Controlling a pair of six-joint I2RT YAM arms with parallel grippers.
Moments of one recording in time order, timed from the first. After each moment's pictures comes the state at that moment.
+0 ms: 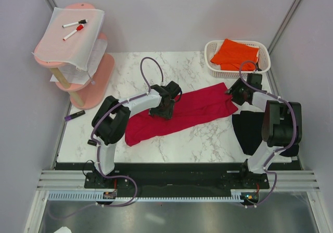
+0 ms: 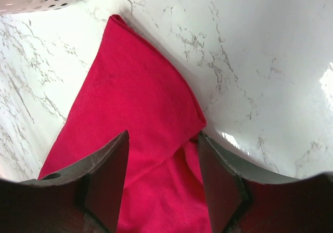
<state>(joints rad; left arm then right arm) -0.72 2.00 1.46 -0.81 -0.29 -0.50 -0.12 1.75 0.99 -0.06 -0.20 0.67</state>
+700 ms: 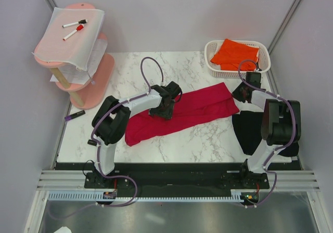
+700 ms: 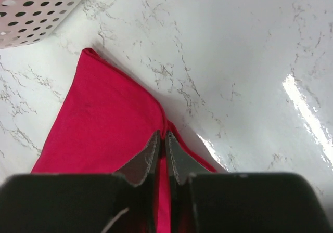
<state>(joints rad) -0.72 2.00 1.45 -0.81 -0.30 -0.50 -0.10 1.79 1.03 -0.07 -0.05 0.65</state>
